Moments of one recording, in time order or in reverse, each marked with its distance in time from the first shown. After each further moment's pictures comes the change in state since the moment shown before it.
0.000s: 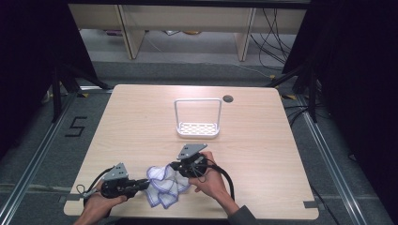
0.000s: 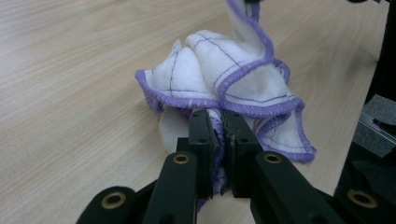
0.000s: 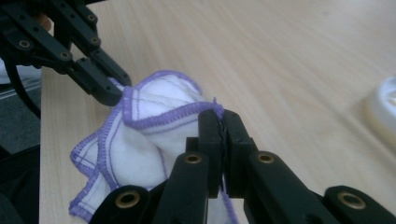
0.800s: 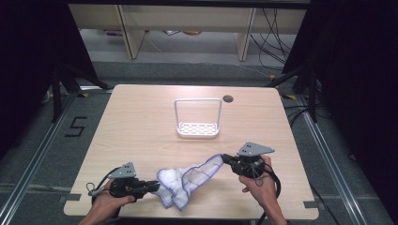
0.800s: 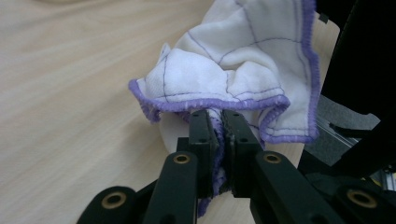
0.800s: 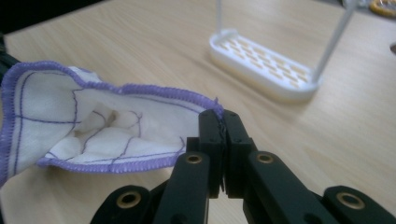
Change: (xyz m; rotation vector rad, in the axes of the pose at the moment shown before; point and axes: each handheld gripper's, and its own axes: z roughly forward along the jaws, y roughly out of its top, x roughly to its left) left arm -0.019 0.015 0.020 0.004 -0.128 -0.032; right arm -0.042 -0.071 -0.122 -0.114 -0.257 0.203
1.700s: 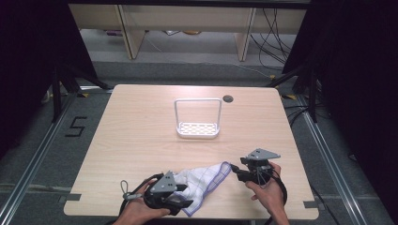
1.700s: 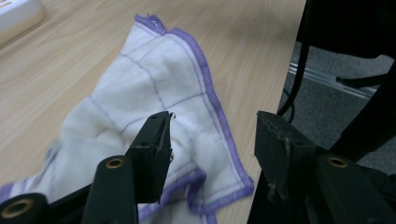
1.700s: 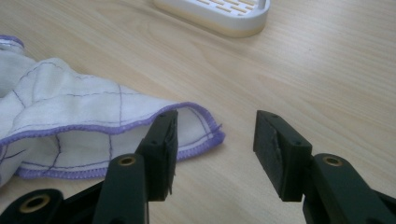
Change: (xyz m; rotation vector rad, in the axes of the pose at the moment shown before) left arm -0.080 0.039 0.063 0.104 -0.017 0.275; right arm -0.016 -0.035 -0.005 0.127 -0.149 0.131
